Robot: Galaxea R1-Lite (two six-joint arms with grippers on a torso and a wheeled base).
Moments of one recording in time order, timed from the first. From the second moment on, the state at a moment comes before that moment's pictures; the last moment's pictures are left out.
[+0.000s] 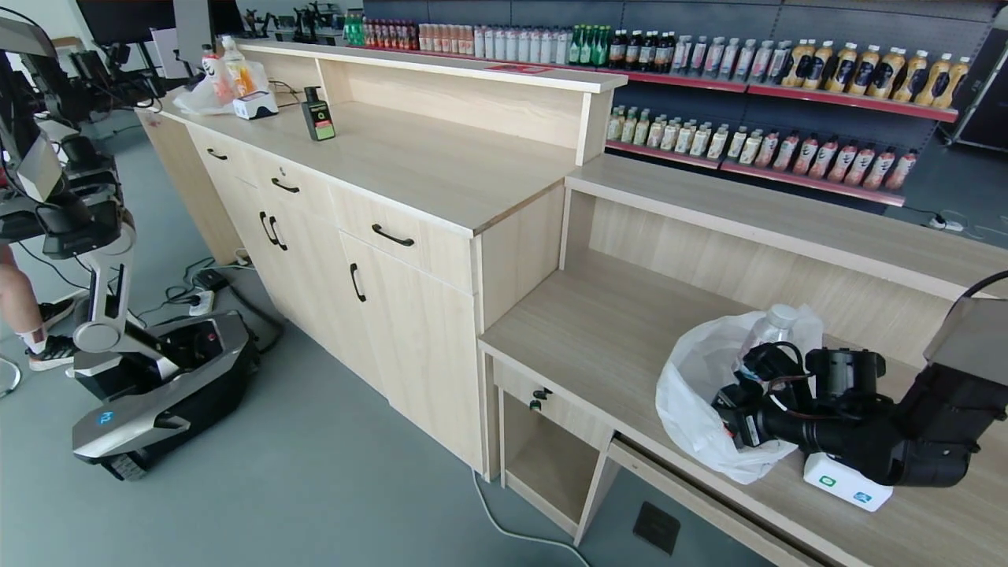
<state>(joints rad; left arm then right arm) 0.00 0.00 0.00 0.00 0.00 0.00 -0.09 2.28 -0.72 -0.97 0.34 -0.36</state>
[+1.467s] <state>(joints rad) 0.00 0.00 0.00 0.00 0.00 0.00 -0.48 1.40 -0.51 -0.57 0.15 -0.53</state>
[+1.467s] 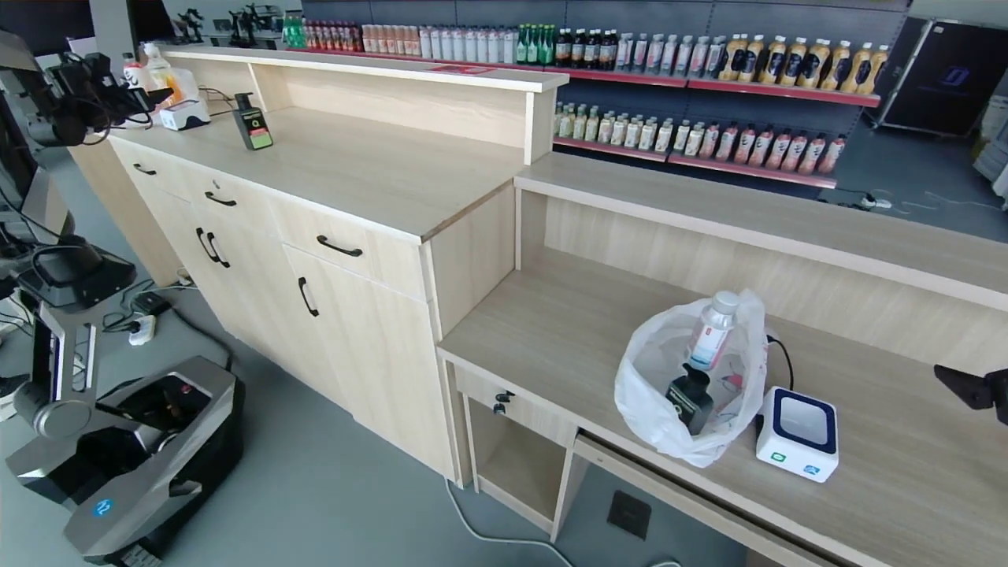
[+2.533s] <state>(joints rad) 0.00 0.00 0.00 0.00 0.00 0.00 -0.88 1.86 -0.51 -0.94 0.26 -0.26</state>
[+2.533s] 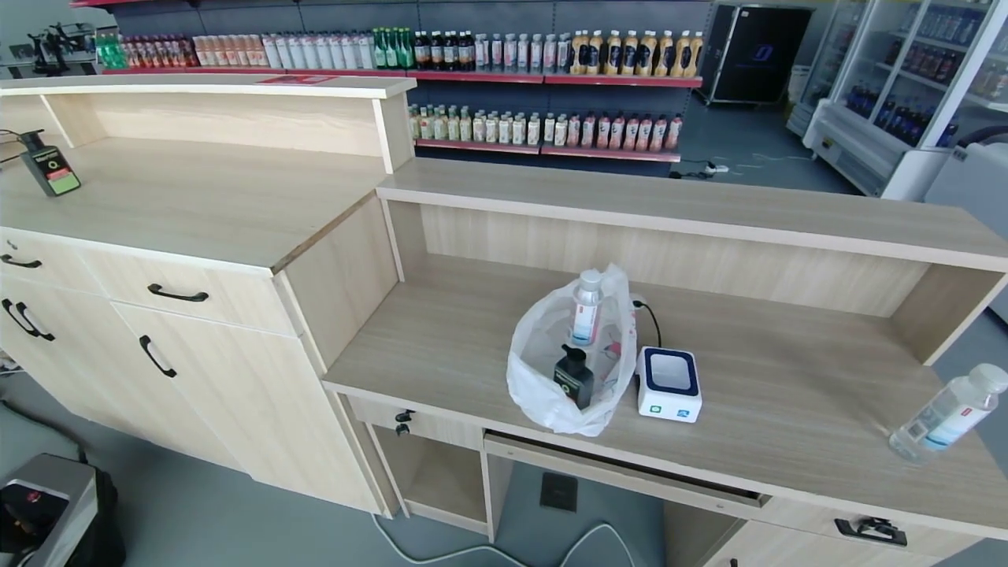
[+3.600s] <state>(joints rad) 0.00 0.00 0.00 0.00 0.00 0.00 -0.73 2.27 -0.65 -1.25 0.27 -0.31</state>
